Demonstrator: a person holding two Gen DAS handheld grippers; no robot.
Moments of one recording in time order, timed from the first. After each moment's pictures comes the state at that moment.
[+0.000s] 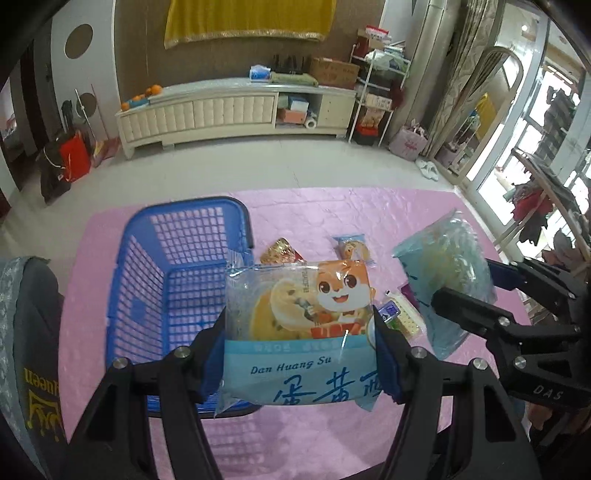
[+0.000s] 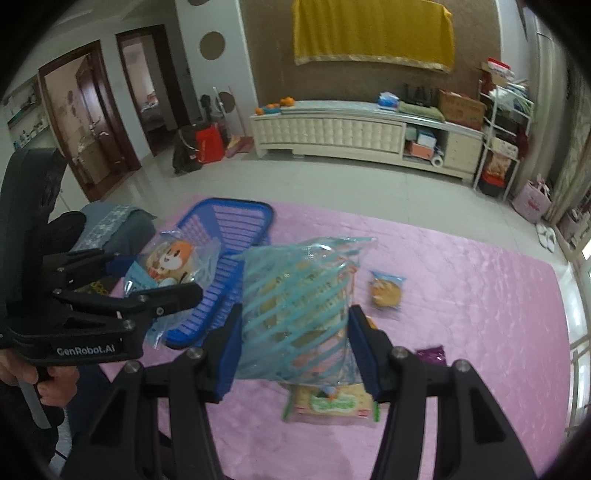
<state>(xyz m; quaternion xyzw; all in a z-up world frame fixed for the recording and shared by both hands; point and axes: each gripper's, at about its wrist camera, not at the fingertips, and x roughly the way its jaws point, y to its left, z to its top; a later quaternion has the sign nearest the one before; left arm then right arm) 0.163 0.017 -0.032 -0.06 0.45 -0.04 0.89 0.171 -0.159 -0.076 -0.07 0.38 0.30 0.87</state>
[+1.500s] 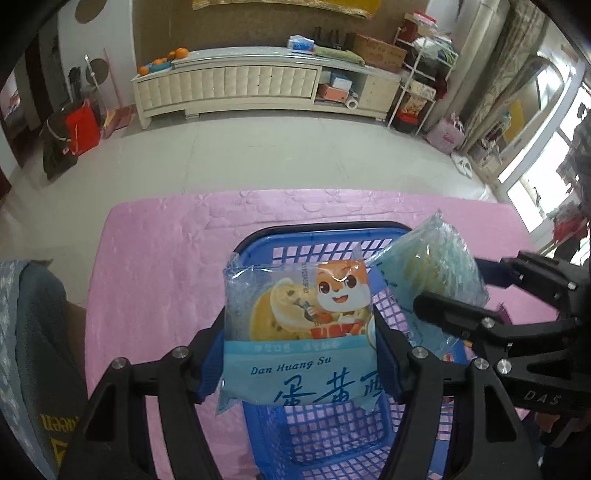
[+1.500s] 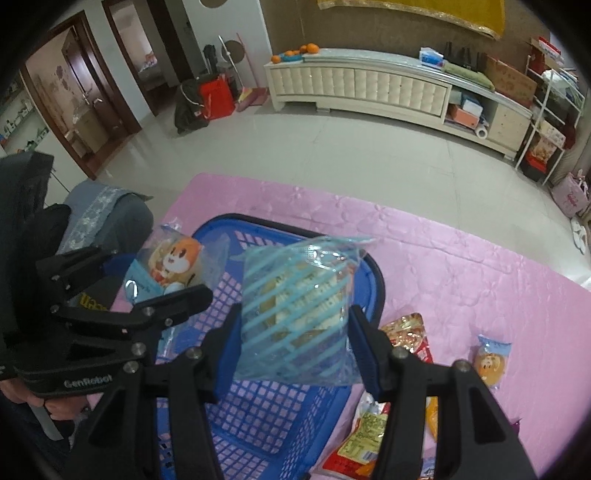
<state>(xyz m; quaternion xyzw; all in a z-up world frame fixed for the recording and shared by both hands) 0.279 0.168 -0.104 -0.07 0.50 -0.02 0.86 0.286 0.023 -0.135 -0.10 0.48 0.30 0.82</state>
